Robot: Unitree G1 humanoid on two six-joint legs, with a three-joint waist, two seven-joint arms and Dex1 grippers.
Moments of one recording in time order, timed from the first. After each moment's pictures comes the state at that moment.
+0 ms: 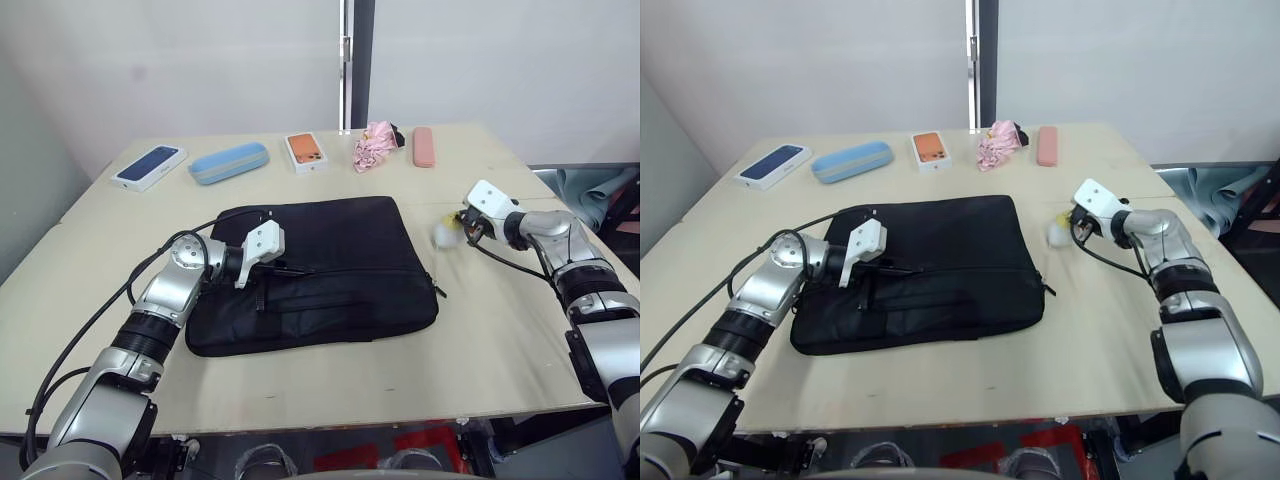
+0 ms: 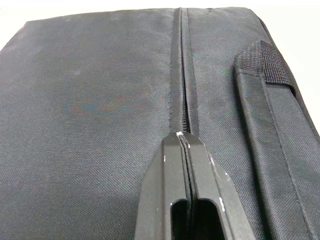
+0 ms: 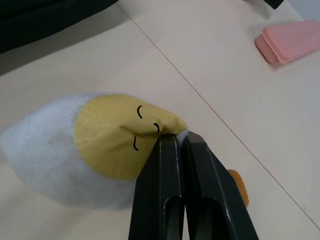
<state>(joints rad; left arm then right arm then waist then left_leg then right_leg) -0.57 0.57 -0.21 0.34 -0.20 0.05 -1.30 -0.91 -0.68 0.10 1.04 -0.14 -0.17 0.78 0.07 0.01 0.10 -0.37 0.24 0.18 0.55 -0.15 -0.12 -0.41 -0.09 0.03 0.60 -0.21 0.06</state>
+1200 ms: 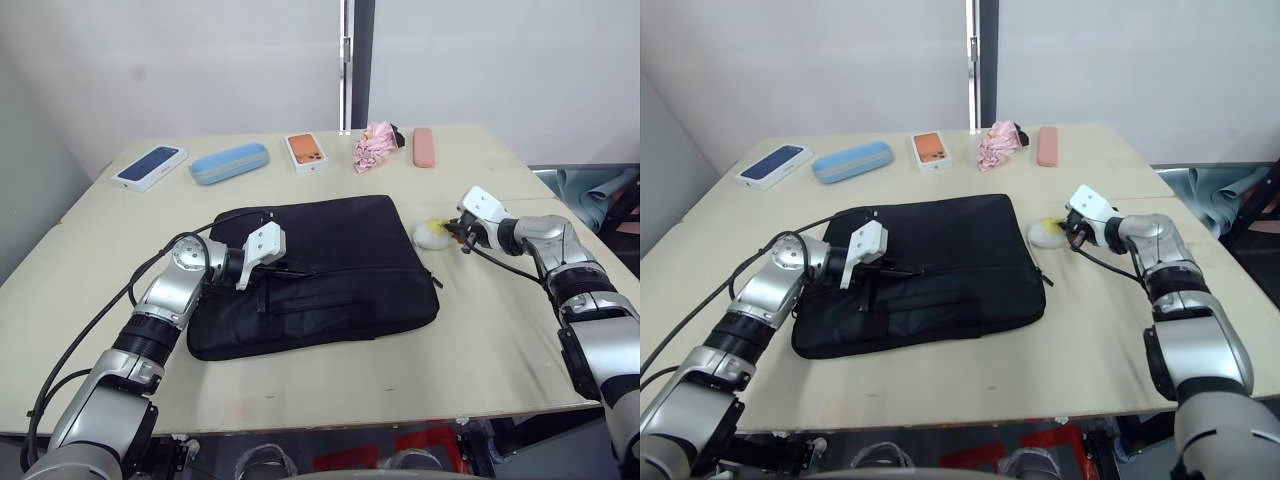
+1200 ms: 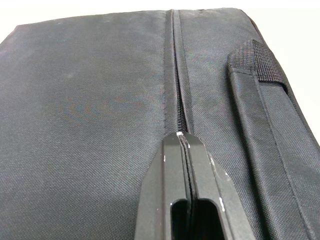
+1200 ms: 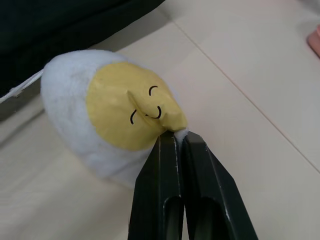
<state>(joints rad) -0.56 0.57 -0.21 0.32 -0.20 0.05 -1.30 -0.87 -0.67 0.08 1.01 -0.08 -0.11 0.98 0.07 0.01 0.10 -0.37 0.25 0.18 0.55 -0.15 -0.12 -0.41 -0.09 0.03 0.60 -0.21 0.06</state>
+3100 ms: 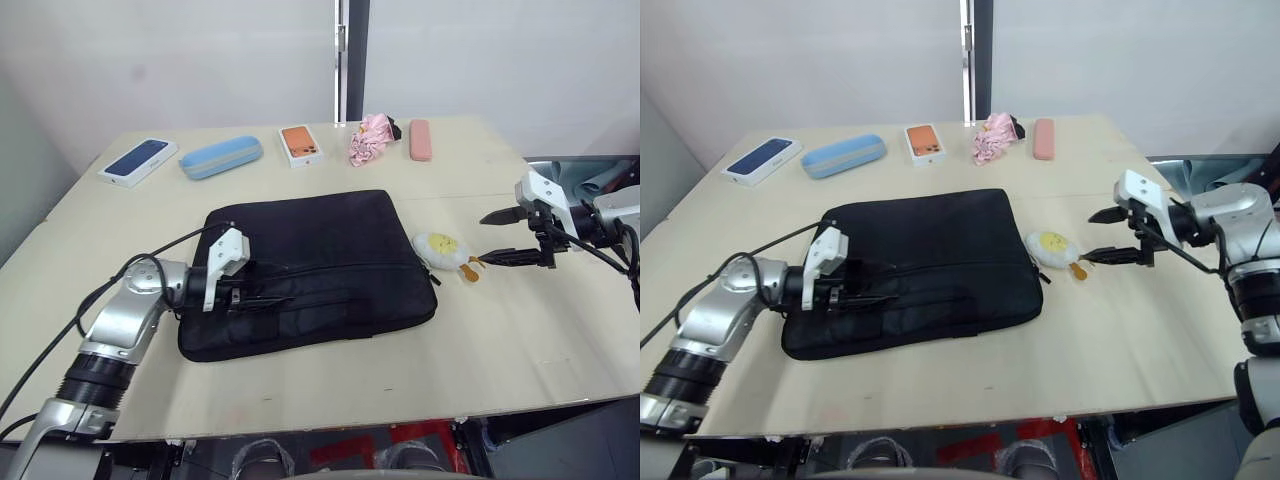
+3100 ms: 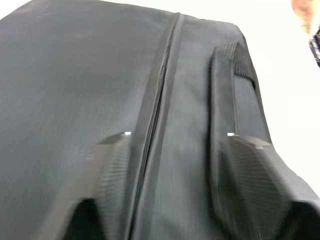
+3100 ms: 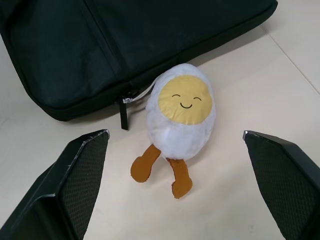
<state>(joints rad) -0.30 0.73 0.01 0.02 -0.39 0.31 -1.24 -0.72 -1.00 0.05 0.46 0.19 0.28 1.51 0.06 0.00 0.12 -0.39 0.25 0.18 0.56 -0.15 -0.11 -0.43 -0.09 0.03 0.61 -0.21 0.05</state>
